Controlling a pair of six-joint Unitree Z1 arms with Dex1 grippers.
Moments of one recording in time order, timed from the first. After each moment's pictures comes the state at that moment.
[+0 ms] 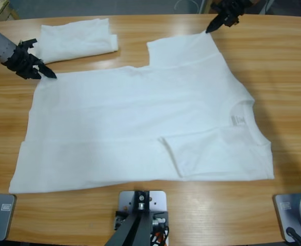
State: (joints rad) arm 0 -0.07 2.07 -1.32 0.68 -0.23 0.03; arm 1 0.11 2.60 -2.65 1.51 0.60 -0.34
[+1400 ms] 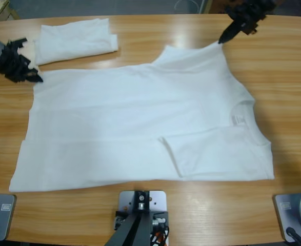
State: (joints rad) arm 0 -0.10 1.93 -1.21 0.73 -0.22 -0.07; arm 1 0.13 2.24 -2.10 1.51 0.61 -0.30
